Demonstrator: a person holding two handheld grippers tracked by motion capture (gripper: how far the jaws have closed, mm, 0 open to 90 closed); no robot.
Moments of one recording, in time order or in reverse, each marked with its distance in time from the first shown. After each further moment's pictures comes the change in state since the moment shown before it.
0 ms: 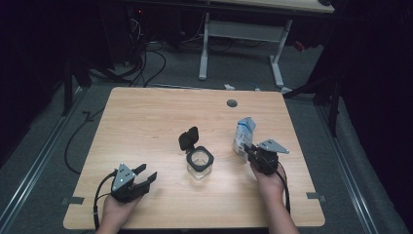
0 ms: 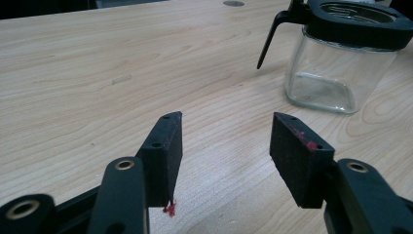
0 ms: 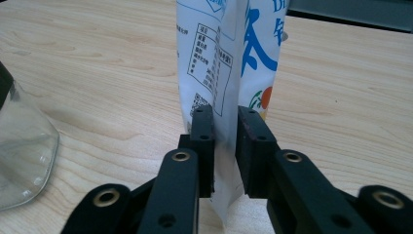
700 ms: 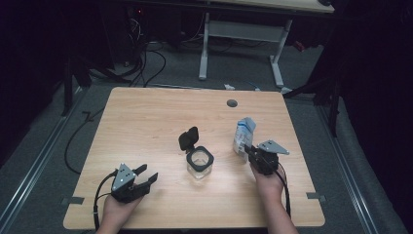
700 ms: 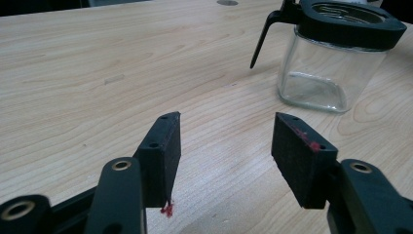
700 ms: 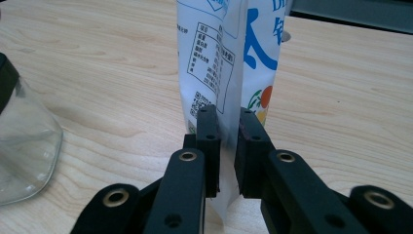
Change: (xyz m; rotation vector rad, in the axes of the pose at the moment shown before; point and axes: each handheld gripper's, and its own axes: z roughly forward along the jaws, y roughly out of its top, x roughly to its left) left arm -0.001 0.001 0.000 0.003 -0.024 -0.001; right arm 0.000 -0.001 -0.002 -0.001 0.011 -0.012
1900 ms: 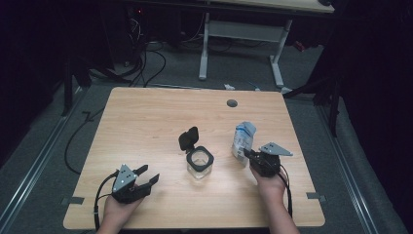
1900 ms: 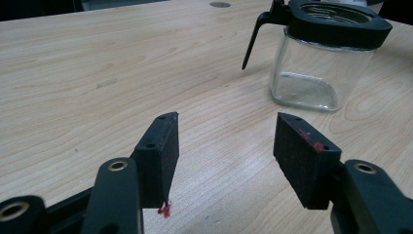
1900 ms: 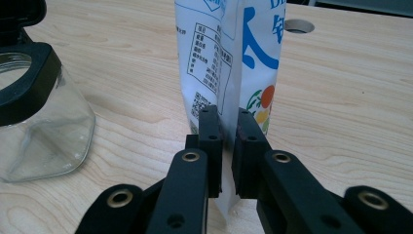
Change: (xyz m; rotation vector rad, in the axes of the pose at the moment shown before) left arm -0.003 0.000 0.000 -0.006 -0.018 0.020; right arm -0.001 -0.003 -0.010 0.021 0.087 0.010
